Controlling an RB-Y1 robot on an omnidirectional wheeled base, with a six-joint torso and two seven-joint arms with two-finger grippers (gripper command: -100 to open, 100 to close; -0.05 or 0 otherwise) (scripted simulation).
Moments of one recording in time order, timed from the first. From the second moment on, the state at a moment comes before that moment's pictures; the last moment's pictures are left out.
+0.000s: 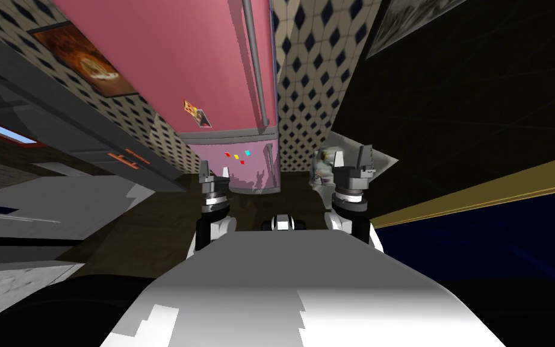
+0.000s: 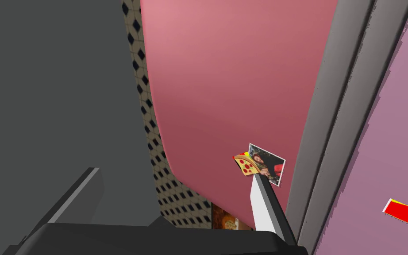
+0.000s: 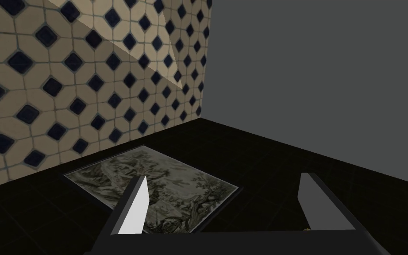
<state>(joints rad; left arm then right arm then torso) 0.53 0.10 0.01 -2.37 0.14 -0.37 0.03 0.50 -0.05 0.07 -2.39 0.09 -0.61 0.00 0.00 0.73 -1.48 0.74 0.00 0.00</state>
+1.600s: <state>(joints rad) 0.65 0.18 0.16 -2.44 0.46 -0.10 0.18 0.50 -0.05 0.07 -2.39 0.09 -0.61 0.00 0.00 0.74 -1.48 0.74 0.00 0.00</state>
